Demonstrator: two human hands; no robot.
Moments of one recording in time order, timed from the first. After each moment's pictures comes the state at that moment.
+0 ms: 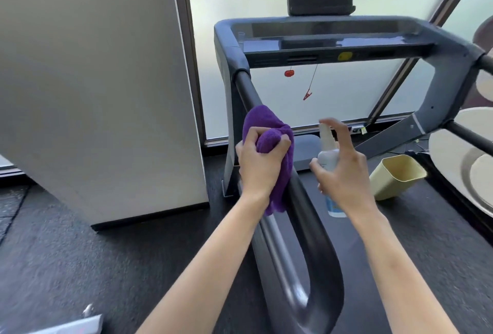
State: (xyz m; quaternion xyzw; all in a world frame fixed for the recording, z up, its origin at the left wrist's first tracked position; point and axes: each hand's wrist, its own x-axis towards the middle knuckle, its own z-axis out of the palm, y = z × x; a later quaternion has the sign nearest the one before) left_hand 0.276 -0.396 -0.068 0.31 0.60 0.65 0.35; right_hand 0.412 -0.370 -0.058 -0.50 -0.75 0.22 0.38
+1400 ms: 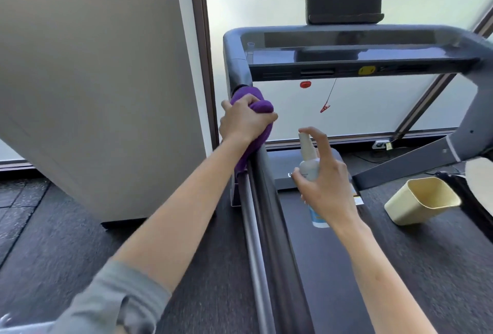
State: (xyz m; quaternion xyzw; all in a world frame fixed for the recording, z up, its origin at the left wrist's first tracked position) left_hand 0.203 -0.265 -0.038 0.40 0.79 0.42 0.19; right_hand 0.388 -0.300 -0.069 -0.45 -0.78 0.26 0.35
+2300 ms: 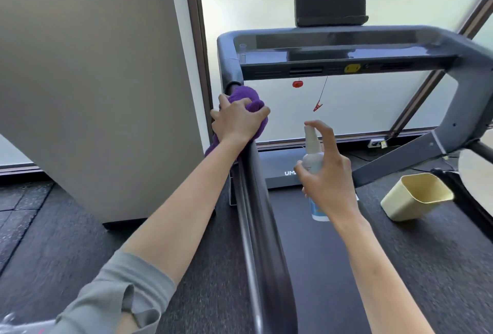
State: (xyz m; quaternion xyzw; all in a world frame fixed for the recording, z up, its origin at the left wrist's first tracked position) left_hand 0.231 -0.288 -0.032 0.42 0.84 0.32 0.10; right_hand 0.420 -0.323 -0.057 -0.45 -0.75 0.27 0.39
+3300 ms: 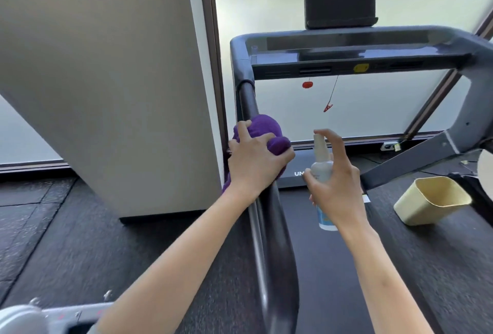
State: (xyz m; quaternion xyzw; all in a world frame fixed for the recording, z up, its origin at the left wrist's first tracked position) left_hand 0.286 -0.383 -0.049 0.50 0.80 0.33 0.07; right_hand 0.436 -0.358 -0.065 -0.45 -0.74 0.29 0.41
